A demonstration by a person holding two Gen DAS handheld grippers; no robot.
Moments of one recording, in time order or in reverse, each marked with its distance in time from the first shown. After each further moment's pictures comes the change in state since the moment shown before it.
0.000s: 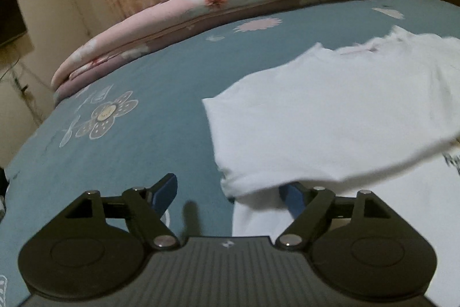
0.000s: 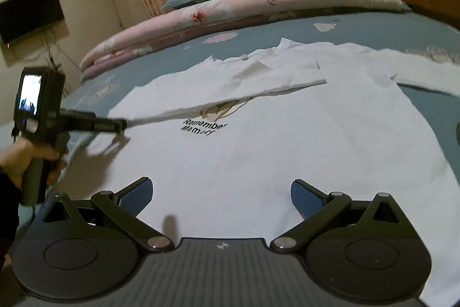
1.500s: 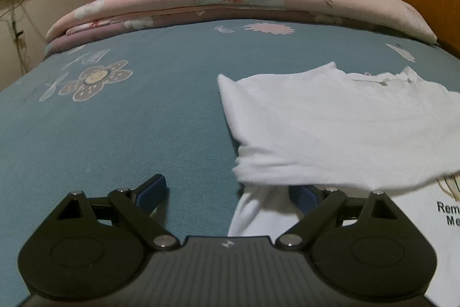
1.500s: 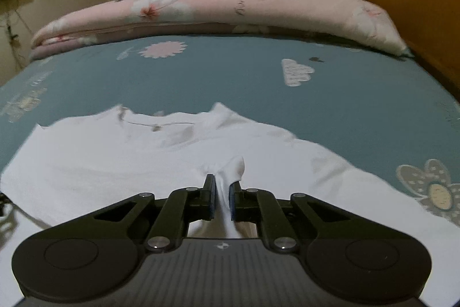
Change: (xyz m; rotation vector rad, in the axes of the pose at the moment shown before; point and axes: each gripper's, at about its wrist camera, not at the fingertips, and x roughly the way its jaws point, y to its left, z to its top) left arm 0.013 0.023 -0.011 -0.220 0.003 -0.118; right arm 0.123 -0.092 0.180 -0.143 0.107 -0.223
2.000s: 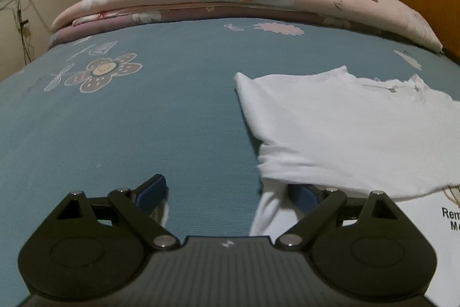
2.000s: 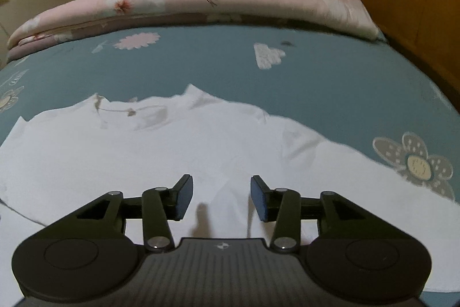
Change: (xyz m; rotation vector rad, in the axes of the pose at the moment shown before) left arm 0.003 0.019 0.000 -0.064 0.011 -0.004; right arm -0.012 0.002 -0.012 0.043 0.000 -0.071
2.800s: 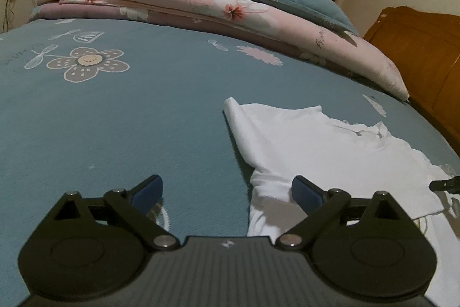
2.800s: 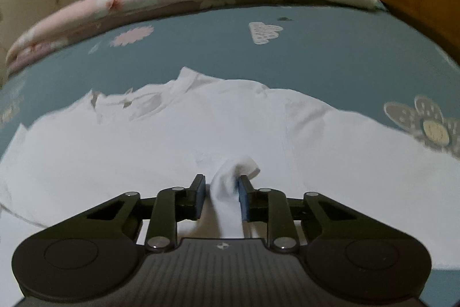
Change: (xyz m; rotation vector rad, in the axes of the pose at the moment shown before) left arm -0.012 0.041 0.005 -0.160 -0.060 -0.214; right arm 0.025 -0.027 -0.016 0.167 0.074 0.088
